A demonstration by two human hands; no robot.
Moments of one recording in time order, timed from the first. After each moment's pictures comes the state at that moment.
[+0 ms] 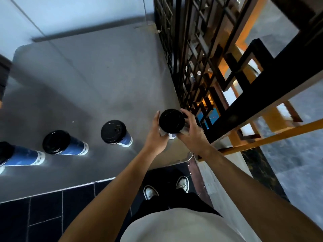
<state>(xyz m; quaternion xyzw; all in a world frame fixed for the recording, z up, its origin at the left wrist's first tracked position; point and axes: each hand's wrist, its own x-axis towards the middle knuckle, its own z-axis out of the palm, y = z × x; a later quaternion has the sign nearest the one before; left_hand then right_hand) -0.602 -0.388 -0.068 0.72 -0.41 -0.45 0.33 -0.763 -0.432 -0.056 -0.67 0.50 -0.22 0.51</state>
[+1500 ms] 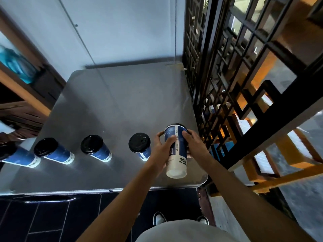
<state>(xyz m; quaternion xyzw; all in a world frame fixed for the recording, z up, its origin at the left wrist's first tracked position) -0.583 -0.346 0.012 0.61 -0.15 -0.55 0.55 -0.700 -0.427 -0.021 -0.49 0.49 -0.23 0.68</state>
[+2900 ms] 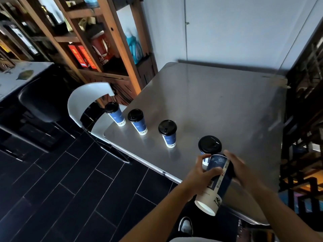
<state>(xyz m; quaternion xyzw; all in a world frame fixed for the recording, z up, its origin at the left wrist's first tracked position) -0.547 -0.236 0.002 0.68 -0.16 -0.50 0.52 -0.625 -0.382 -0.002 -0.56 0.41 -0.06 0.72</state>
